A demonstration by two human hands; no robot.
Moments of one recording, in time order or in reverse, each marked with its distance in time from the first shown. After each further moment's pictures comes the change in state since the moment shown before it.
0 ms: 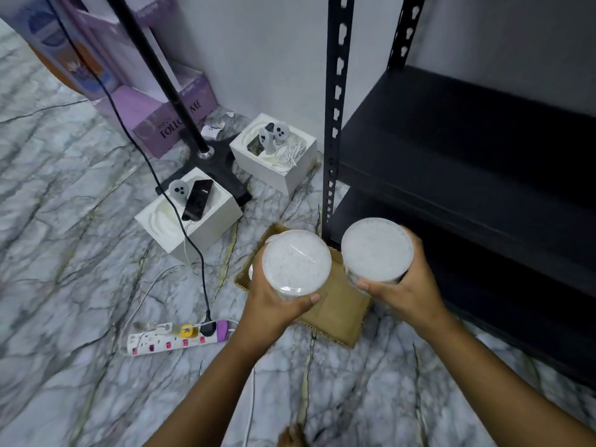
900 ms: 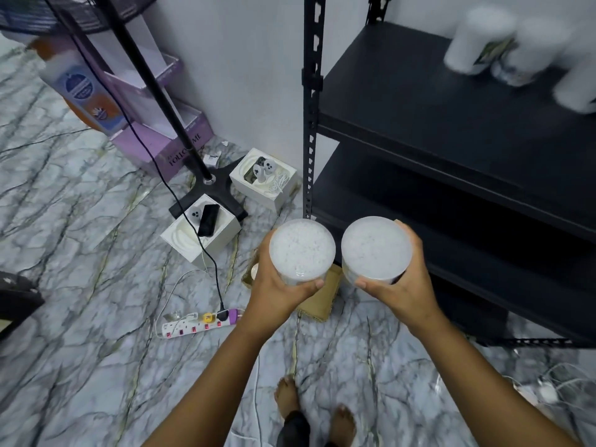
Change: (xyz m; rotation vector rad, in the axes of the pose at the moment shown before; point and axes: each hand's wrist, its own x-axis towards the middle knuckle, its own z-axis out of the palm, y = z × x) left_hand -0.091 0.296 -0.044 -0.027 -0.071 0.011; right_hand -0.098 -0.324 -0.051 -0.035 0.093 0.035
